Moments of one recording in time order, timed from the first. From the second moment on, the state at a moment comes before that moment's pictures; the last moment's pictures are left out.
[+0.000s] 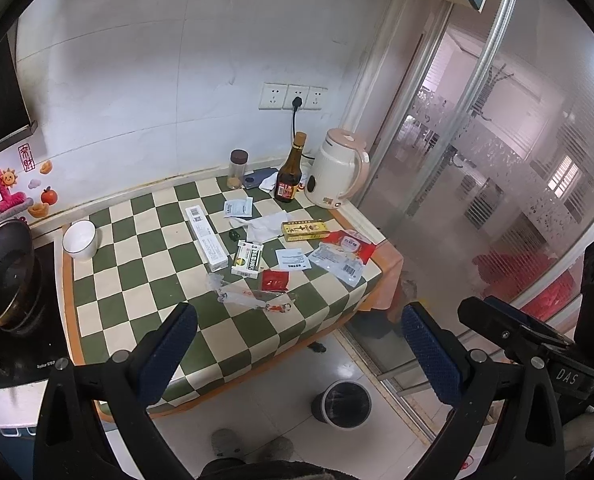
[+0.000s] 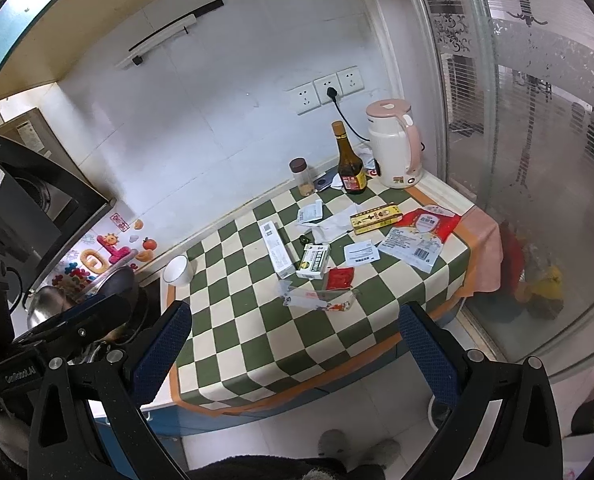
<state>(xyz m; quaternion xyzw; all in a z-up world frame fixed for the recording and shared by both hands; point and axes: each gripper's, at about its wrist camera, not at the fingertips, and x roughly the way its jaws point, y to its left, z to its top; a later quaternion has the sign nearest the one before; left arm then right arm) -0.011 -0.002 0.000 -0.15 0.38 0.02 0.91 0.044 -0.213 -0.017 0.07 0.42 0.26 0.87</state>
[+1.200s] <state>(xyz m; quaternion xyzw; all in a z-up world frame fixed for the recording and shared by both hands) -0.012 0.004 0.005 -0.15 0.38 0.02 0.91 0.039 -0.211 -0.018 0.07 0.42 0.27 0.87</state>
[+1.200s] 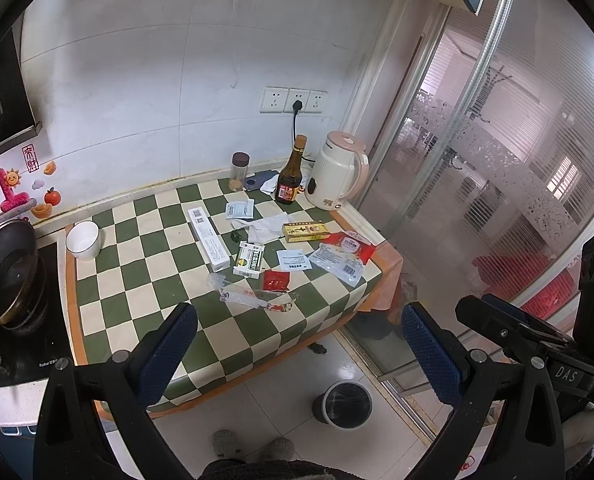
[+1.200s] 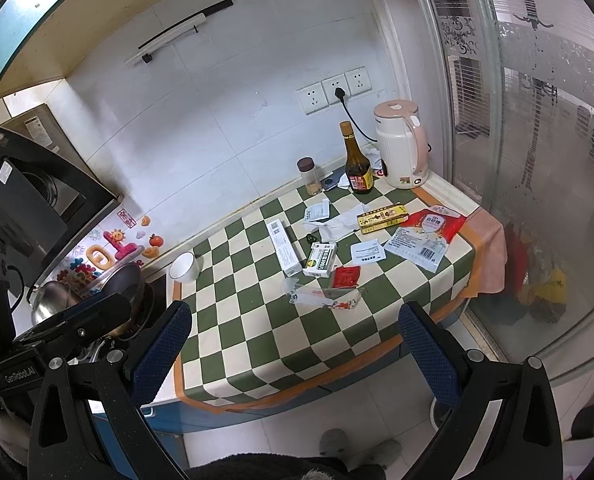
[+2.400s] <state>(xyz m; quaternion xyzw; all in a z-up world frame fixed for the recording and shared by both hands) 0.015 0.020 -0.022 -0.04 0.39 0.16 0.91 0.050 -0.186 -0.039 0.05 0.43 0.18 0.88</state>
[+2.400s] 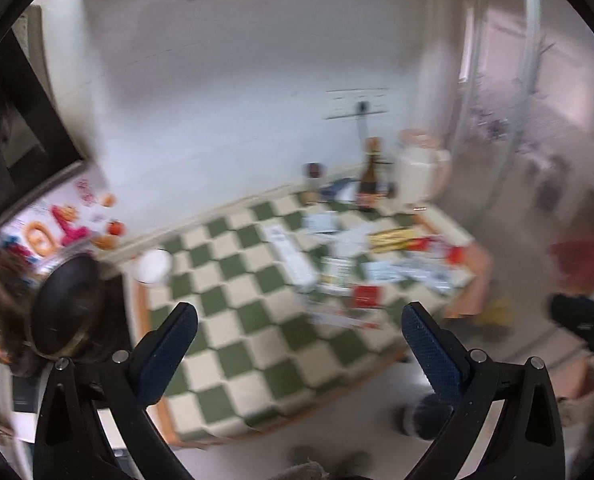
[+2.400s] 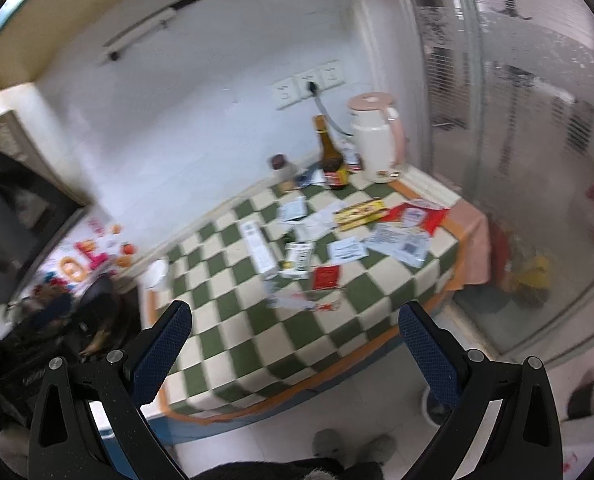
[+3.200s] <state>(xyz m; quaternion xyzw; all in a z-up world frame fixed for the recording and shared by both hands) 0.321 0.177 -0.283 -0.18 0.63 0.27 0.71 0.439 -0.141 -0.304 0.15 0.62 0.01 0.77</state>
